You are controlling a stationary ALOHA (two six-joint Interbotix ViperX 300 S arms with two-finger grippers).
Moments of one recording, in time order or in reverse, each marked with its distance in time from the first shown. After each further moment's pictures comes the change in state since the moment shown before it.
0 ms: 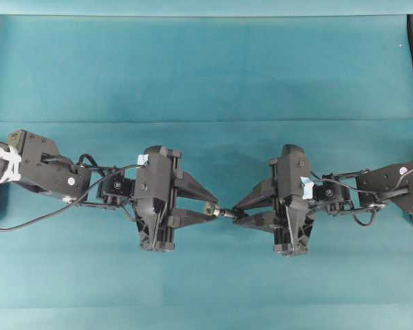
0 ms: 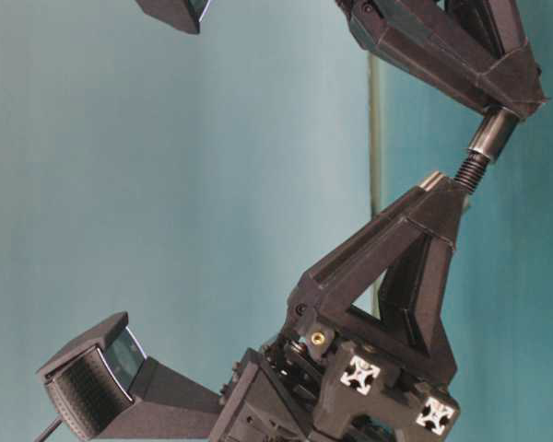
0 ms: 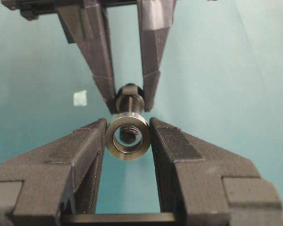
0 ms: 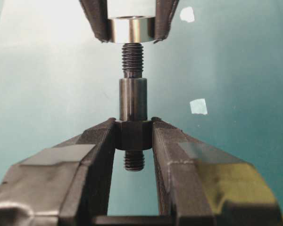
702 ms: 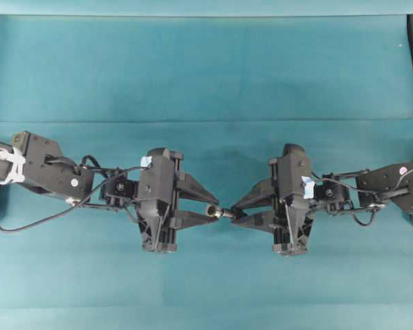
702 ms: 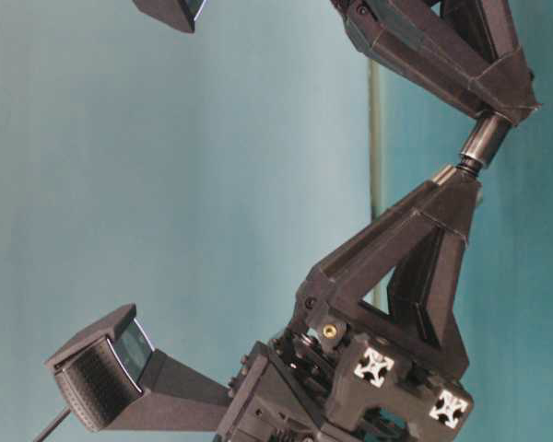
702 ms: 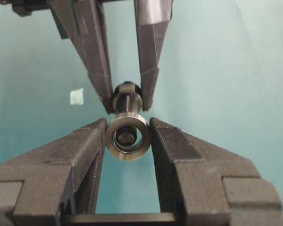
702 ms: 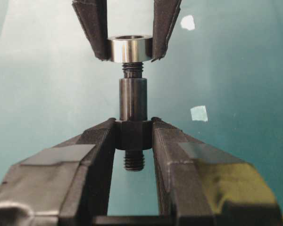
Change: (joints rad) left arm -0.003 0.018 -0.014 0.000 0.002 0.000; right arm 0.000 0.000 -0.002 0.000 -0.021 0.000
